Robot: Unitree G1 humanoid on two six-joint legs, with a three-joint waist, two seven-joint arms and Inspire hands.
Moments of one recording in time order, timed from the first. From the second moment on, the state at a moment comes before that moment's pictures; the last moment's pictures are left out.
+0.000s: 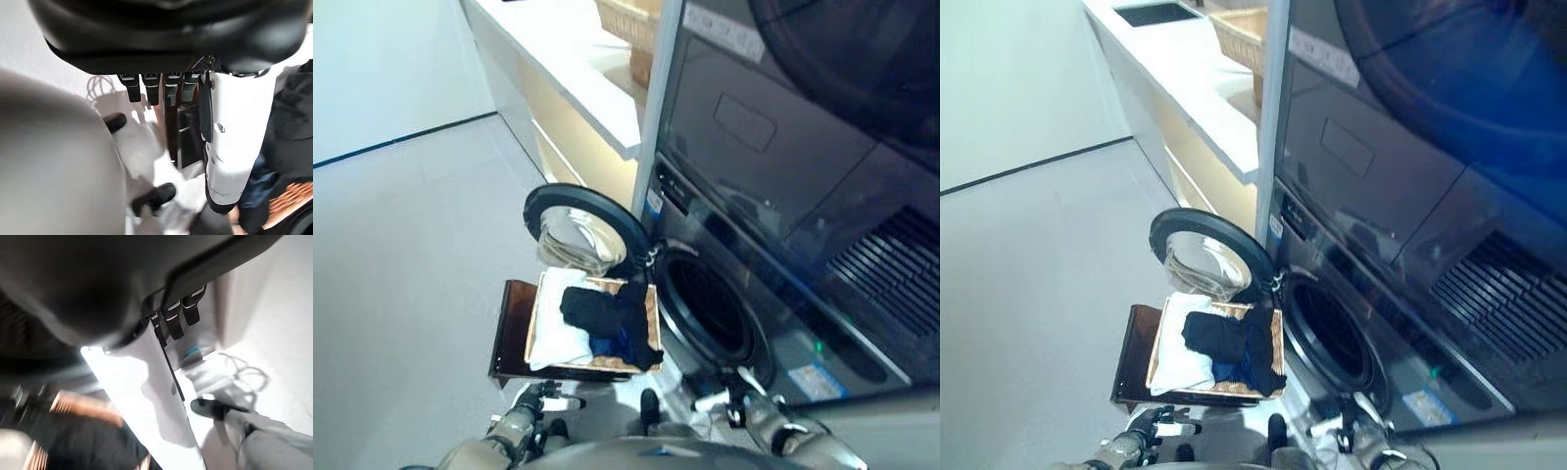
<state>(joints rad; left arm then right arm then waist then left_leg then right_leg) -0.18 0.17 -0.40 1.44 -0.15 -0.12 0.09 -0.24 -0.26 0.51 1.30 -0.15 -0.09 -0.16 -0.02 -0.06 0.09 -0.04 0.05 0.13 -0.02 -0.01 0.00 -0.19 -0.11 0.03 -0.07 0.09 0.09</state>
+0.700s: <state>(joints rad) -0.22 0.20 -0.38 1.36 -0.21 -0.16 0.18 -0.64 -0.26 0.67 1.02 -0.35 -0.04 -0.24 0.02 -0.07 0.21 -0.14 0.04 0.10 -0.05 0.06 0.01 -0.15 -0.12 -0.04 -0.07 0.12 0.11</state>
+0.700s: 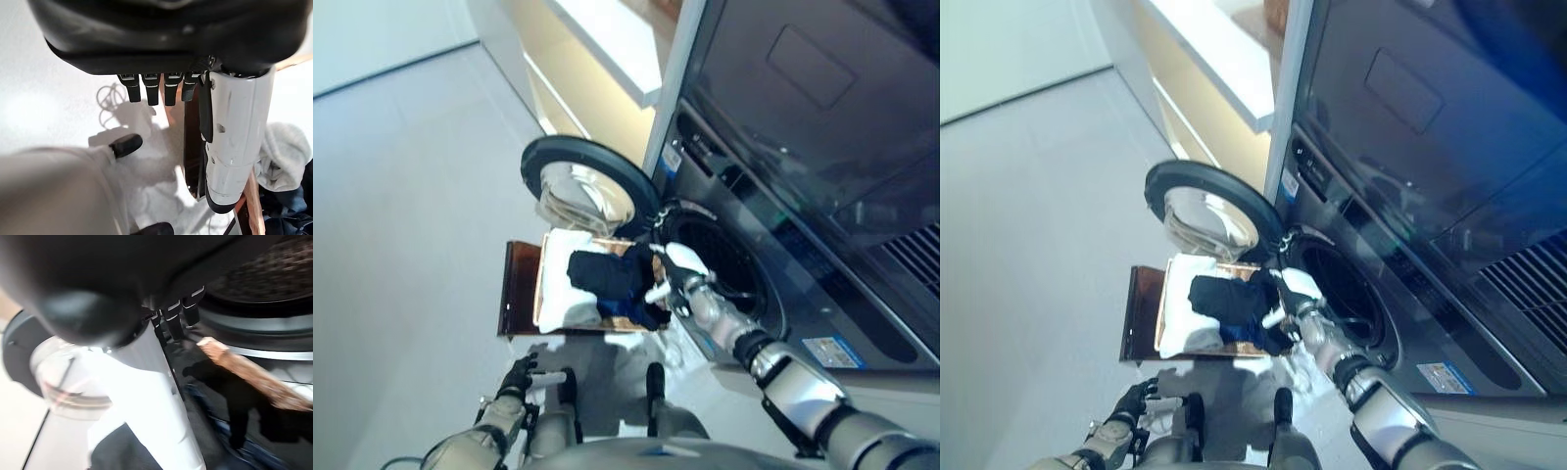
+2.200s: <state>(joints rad) -0.30 0.23 -0.37 1.18 -0.33 -0.23 0.26 -0.80 -0.30 0.70 1.05 -0.26 -0.04 -0.31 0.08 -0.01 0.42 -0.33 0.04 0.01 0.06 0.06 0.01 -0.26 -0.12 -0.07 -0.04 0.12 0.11</state>
